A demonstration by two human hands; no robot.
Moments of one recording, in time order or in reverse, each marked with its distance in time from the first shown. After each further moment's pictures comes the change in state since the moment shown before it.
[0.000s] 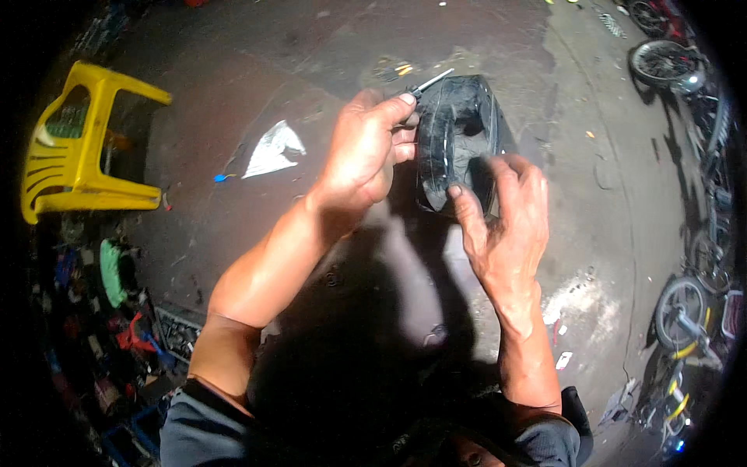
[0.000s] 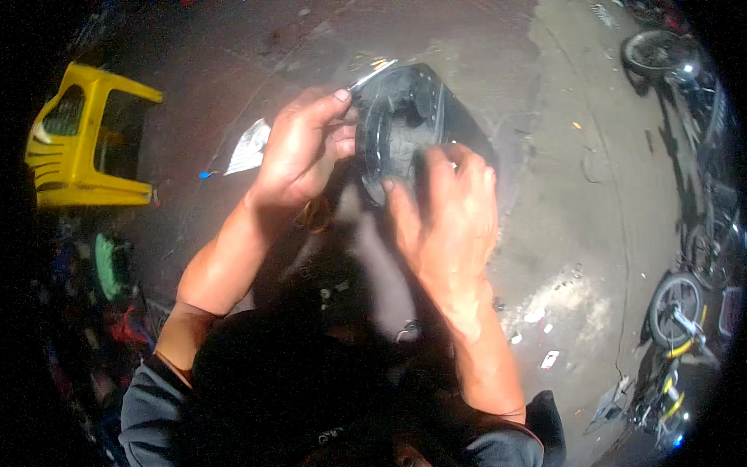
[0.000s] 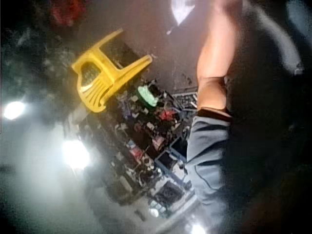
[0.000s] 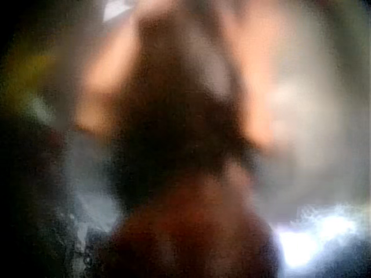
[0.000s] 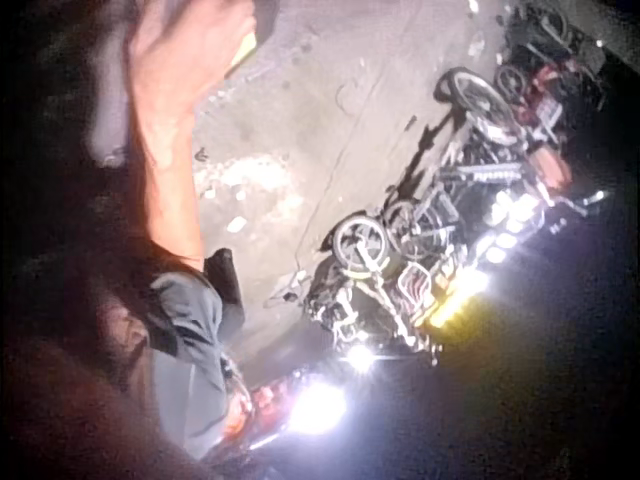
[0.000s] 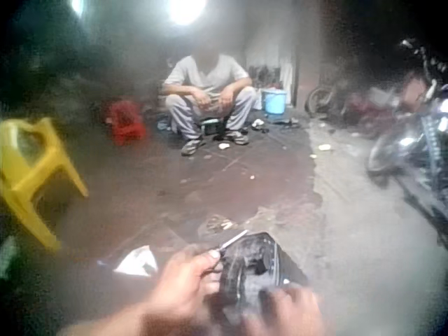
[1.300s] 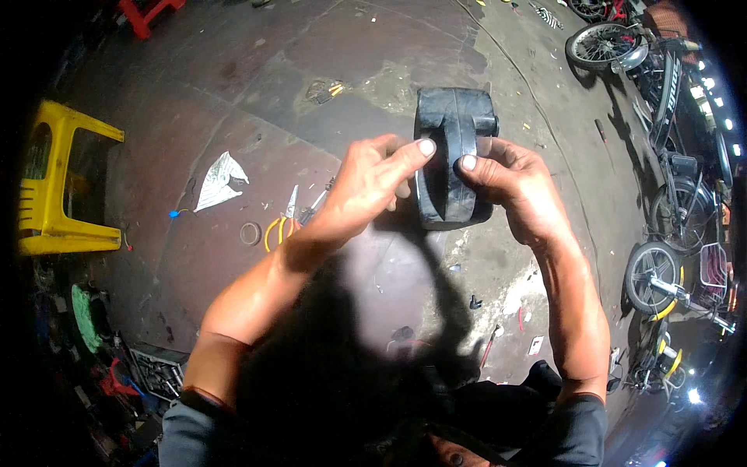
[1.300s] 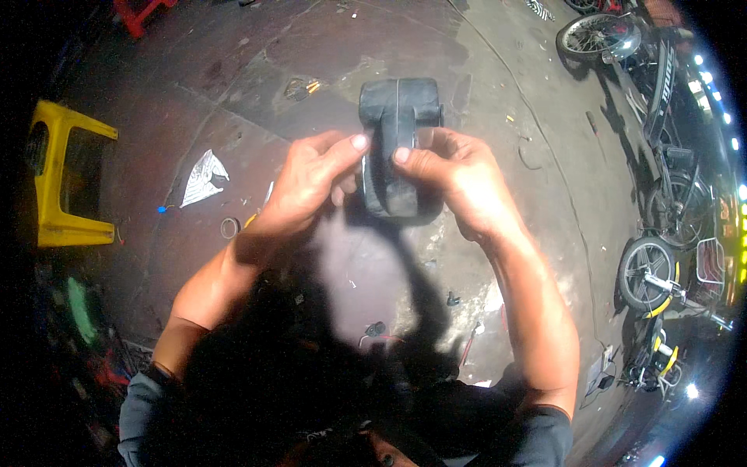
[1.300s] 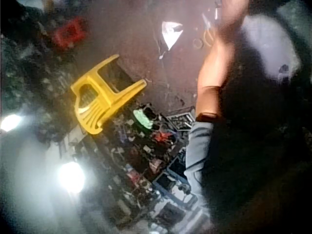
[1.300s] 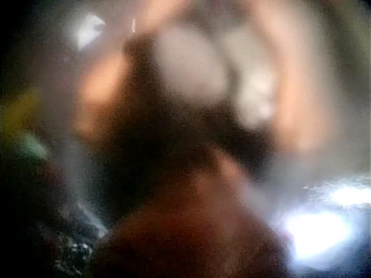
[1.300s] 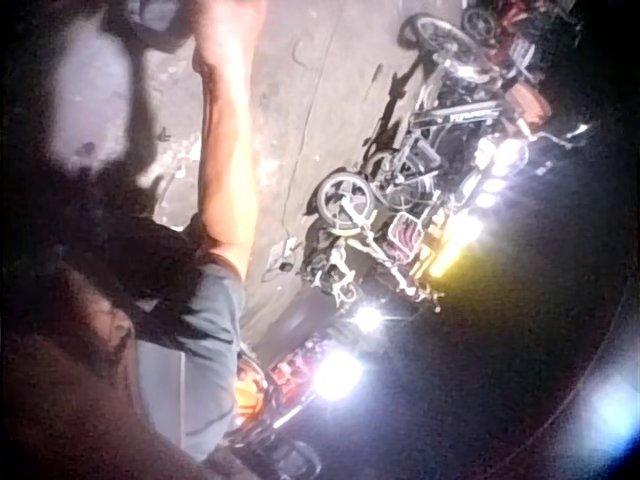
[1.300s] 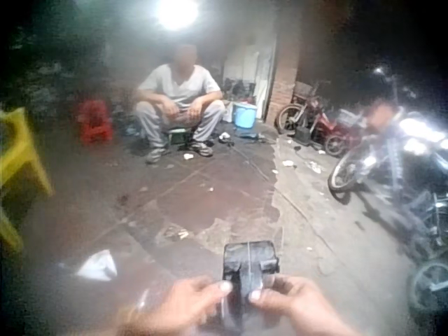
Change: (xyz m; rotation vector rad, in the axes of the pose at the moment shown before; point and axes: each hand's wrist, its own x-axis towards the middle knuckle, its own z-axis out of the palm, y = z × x) left_hand -0.010 -0.033 0.039 0.445 -0.349 0.017; right_hand 0.057 0.062 -0.082 0.900 -0.541 0.767
